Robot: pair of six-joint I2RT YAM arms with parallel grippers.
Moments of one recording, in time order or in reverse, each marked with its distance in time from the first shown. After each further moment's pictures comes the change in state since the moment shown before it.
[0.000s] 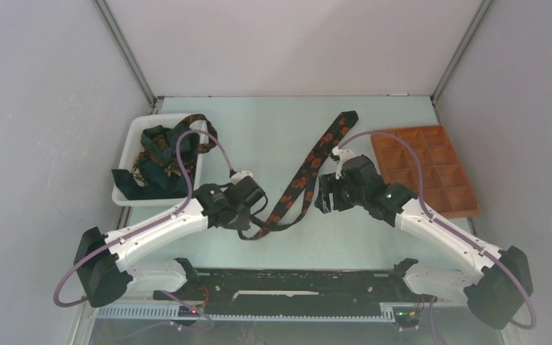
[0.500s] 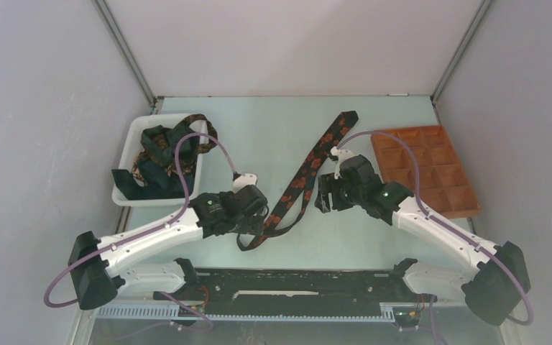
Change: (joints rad) left arm -0.122 -0.090 -0.074 0.056 -0.031 -0.064; right arm 0.000 0.029 0.000 0.006 0.019 -0.004
